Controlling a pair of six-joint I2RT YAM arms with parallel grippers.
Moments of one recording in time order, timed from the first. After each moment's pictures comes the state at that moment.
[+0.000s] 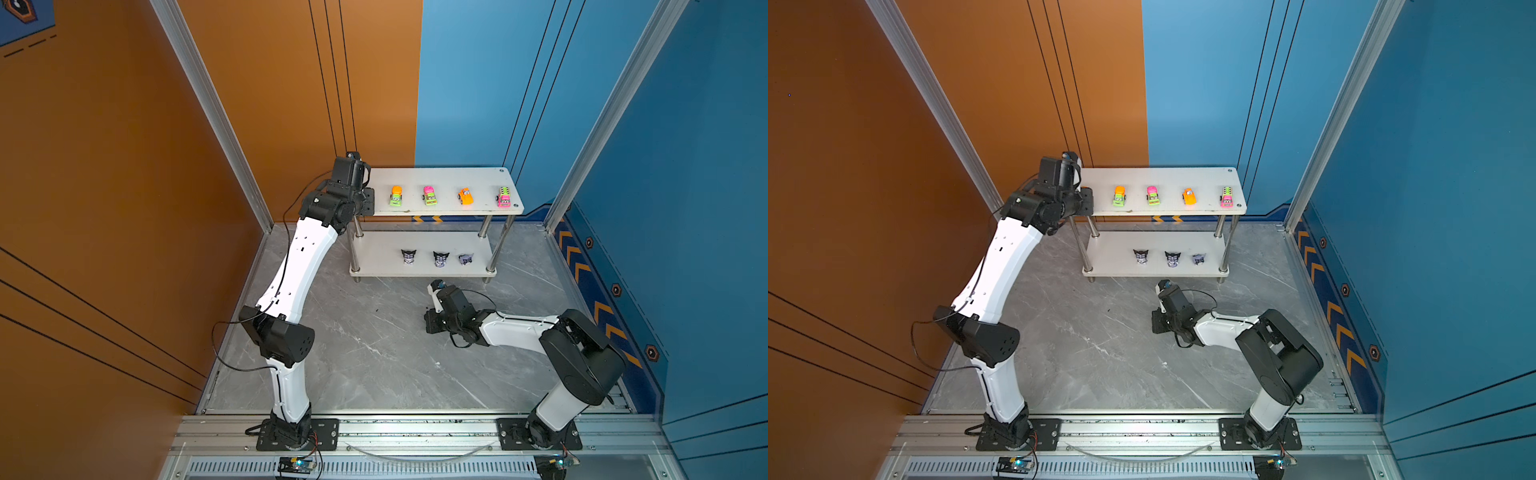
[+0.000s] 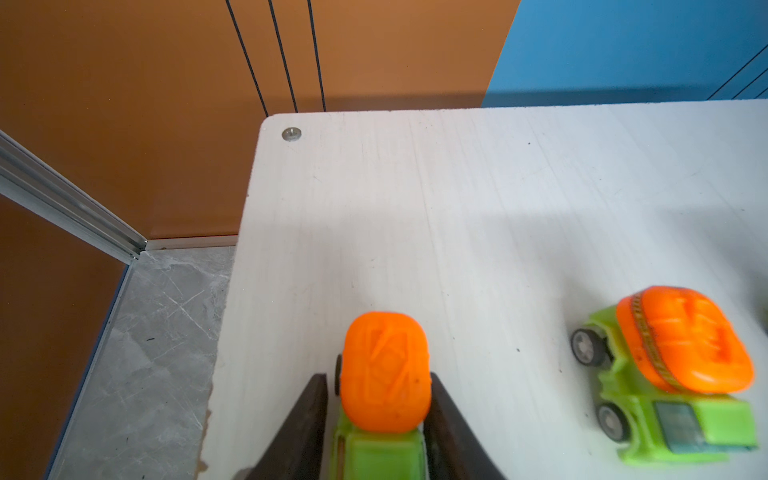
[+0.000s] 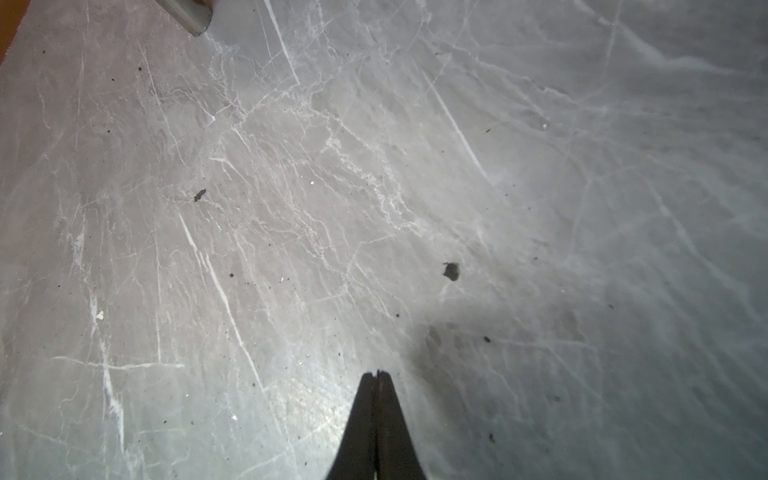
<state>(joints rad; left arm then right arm) -0.37 1.92 2.31 -0.97 -0.24 -0.21 0.67 1.67 0.77 0.07 -0.06 0.45</state>
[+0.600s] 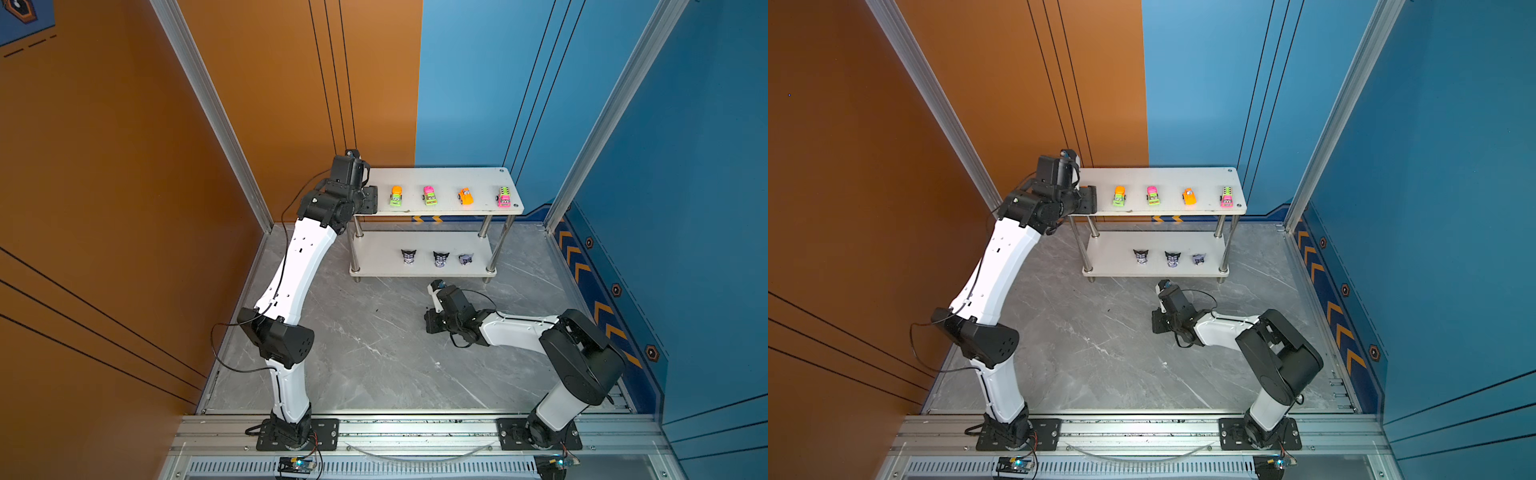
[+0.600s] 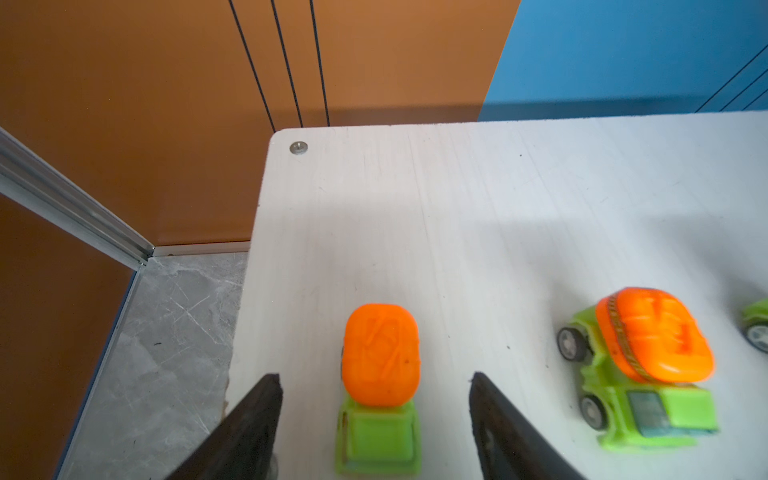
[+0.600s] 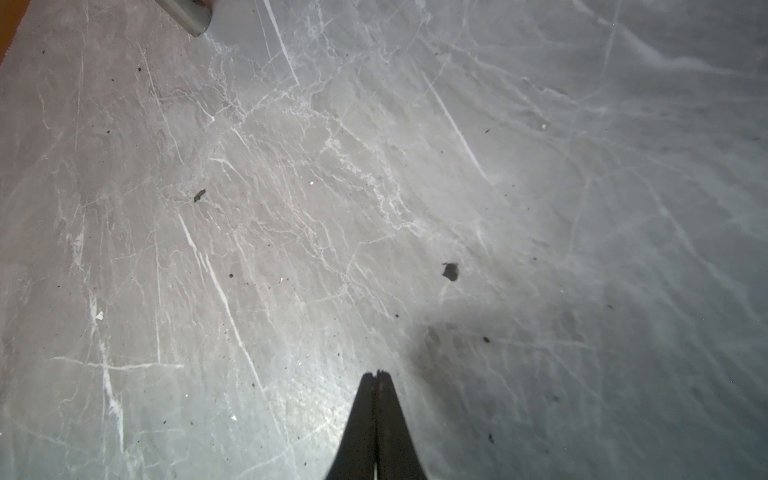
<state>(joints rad) -0.39 1.88 2.32 -0.98 -0.28 -0.19 0.67 1.67 0.77 0.07 -0.06 0.45</state>
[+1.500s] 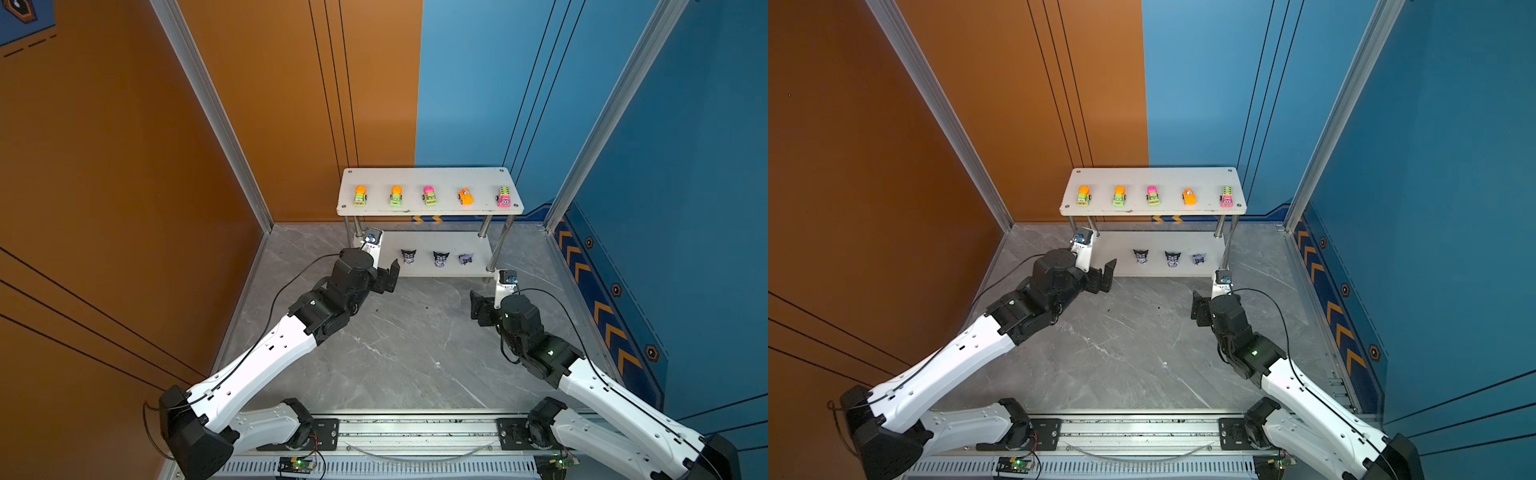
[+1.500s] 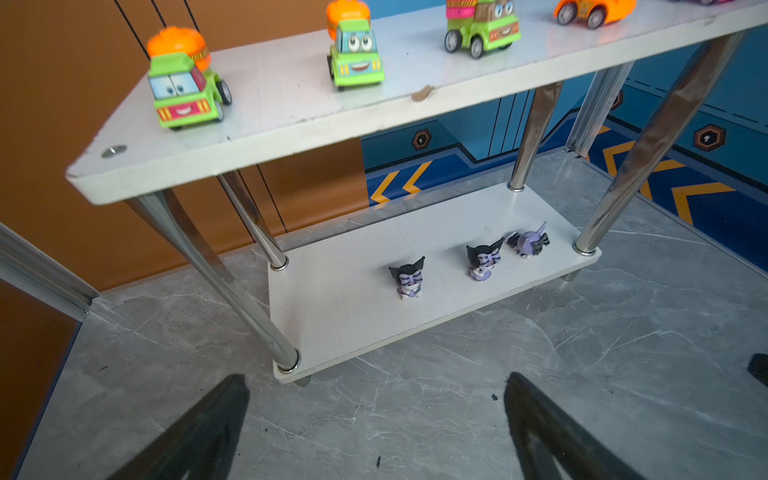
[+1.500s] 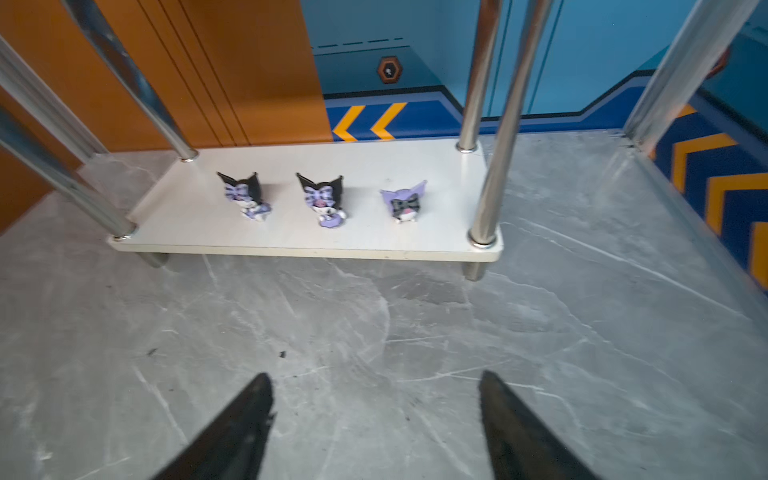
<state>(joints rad) -0.71 1.17 1.08 -0.28 -0.40 -0.08 0.60 0.86 0.61 -0.21 0.46 0.31</state>
